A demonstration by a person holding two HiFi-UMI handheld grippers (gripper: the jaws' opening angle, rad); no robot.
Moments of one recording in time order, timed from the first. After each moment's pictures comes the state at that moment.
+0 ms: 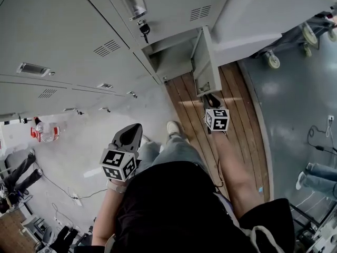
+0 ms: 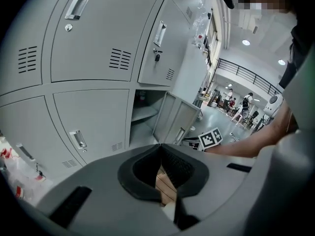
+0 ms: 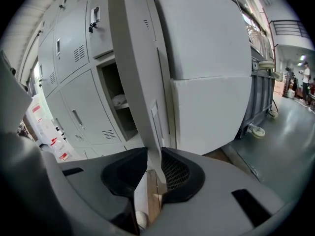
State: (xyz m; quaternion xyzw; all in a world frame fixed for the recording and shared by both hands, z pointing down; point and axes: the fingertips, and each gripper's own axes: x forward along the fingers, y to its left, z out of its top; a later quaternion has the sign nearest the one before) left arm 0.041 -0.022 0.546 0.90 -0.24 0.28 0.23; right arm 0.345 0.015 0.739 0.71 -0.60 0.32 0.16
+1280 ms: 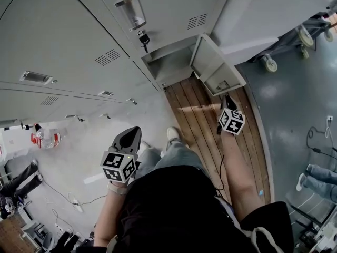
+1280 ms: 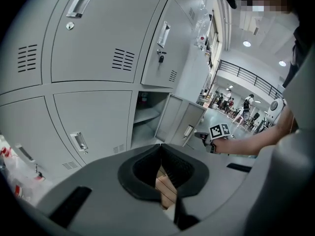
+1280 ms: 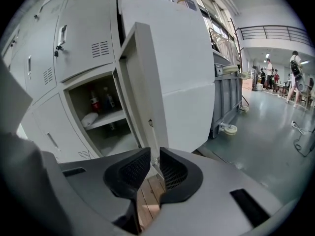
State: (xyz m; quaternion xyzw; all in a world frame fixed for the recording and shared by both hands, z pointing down) left arm 0.042 -0.036 0.548 0.90 -0.25 0.27 0.23; right arm 0.442 0.047 0.701 0.81 -0.49 0.31 0.10
